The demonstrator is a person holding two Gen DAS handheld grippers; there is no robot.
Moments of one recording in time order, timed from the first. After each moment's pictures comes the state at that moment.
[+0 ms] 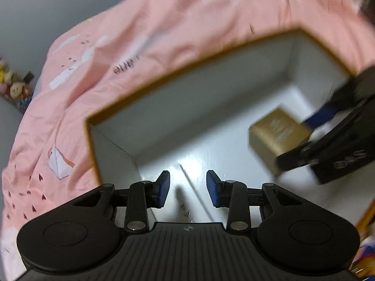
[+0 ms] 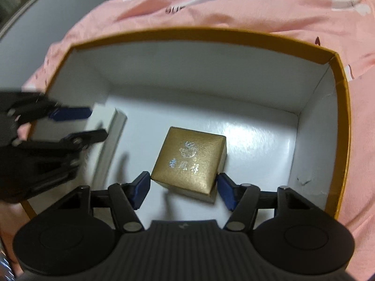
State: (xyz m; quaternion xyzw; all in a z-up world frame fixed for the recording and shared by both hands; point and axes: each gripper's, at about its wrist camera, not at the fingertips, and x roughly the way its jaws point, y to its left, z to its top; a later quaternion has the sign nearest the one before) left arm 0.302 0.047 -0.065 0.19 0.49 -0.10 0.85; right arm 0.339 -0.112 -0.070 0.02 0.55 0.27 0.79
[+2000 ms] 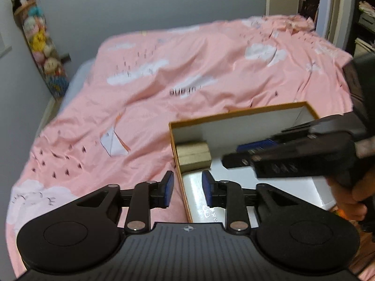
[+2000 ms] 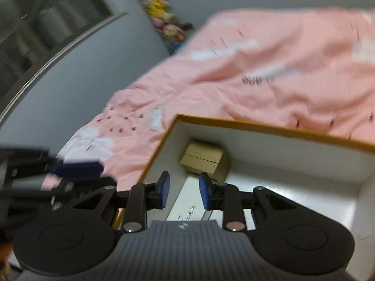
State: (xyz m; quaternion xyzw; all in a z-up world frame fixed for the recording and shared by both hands) left arm 0.213 0.108 0.037 0.08 0.42 -0.04 0.90; right arm 0.299 -0.039 0.014 0.05 0.41 0.37 0.83
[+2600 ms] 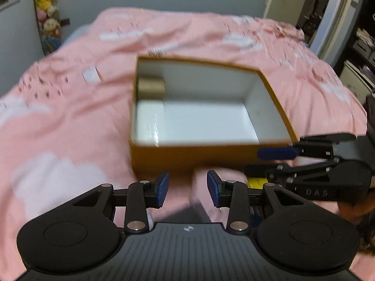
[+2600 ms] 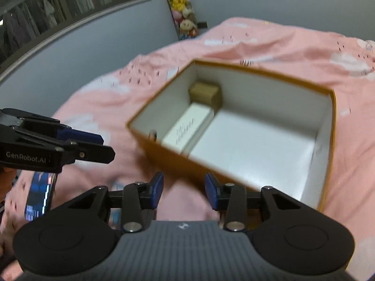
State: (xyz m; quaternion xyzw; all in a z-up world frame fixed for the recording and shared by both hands) left arm 0.096 0.076 0.002 -0.04 0.46 -0.07 0.89; right arm 0.150 -0.130 0.001 -0.03 0.39 0.38 0.84
